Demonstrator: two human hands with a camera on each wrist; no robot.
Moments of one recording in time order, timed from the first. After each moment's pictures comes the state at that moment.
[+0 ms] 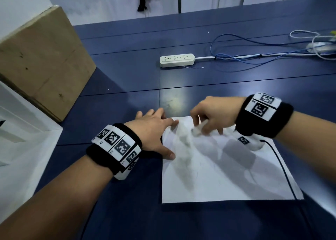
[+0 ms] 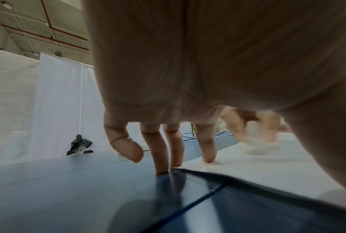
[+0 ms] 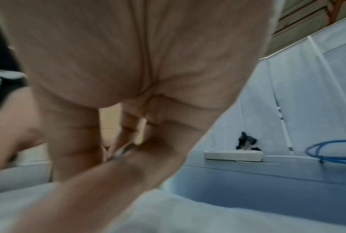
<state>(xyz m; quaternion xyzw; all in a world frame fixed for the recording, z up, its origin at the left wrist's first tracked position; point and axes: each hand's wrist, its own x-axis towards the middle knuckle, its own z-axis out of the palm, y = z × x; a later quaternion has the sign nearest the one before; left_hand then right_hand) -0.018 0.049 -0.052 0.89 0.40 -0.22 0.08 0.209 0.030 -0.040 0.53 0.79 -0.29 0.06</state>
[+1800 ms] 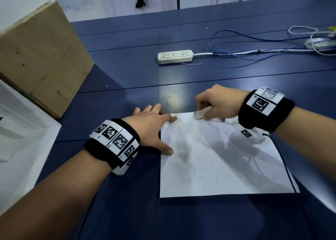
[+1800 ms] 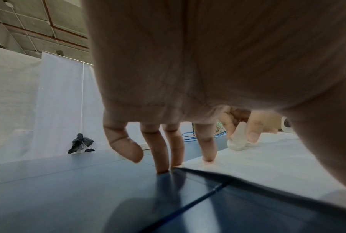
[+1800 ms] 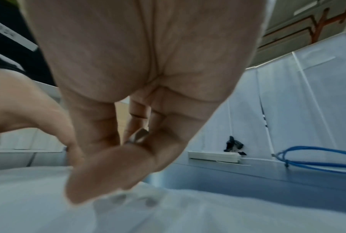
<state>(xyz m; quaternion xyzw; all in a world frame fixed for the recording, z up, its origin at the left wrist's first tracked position) -0.016 0.049 -0.051 0.88 0.41 -0.23 0.09 0.228 0.030 -0.041 0.58 0.79 -0.22 0.00</state>
